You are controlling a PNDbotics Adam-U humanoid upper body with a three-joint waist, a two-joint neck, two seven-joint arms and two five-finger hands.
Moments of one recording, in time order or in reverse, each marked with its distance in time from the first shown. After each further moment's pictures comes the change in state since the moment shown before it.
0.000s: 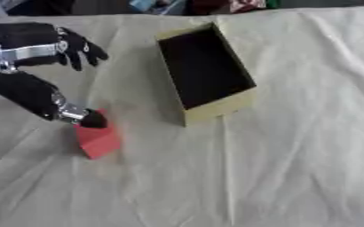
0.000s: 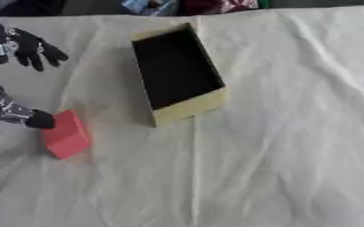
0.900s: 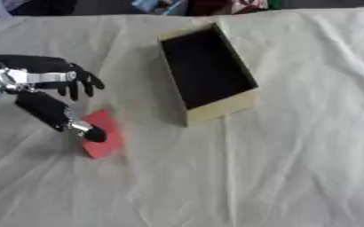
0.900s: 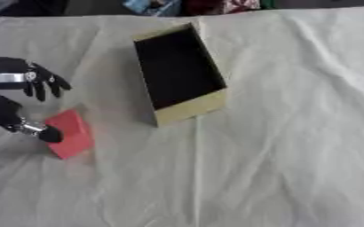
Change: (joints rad) left arm -0.010 -0.034 -0.092 0.144 -0.053 0.013 -0.076; right arm 0.000 0.000 0.000 0.000 -0.001 0.002 0.003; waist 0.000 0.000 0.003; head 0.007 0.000
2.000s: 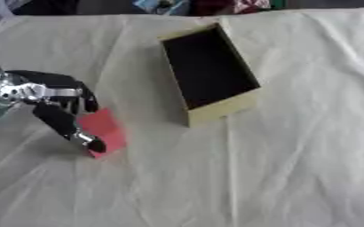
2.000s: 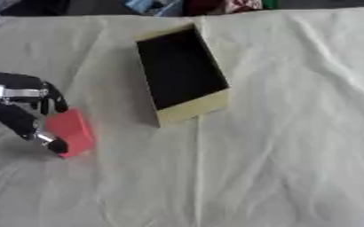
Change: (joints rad) left arm -0.008 -0.067 -0.053 0.147 -0.100 -0.064 -0.050; right arm 0.006 0.001 0.000 0.000 0.000 -0.002 0.002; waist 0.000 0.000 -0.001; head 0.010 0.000
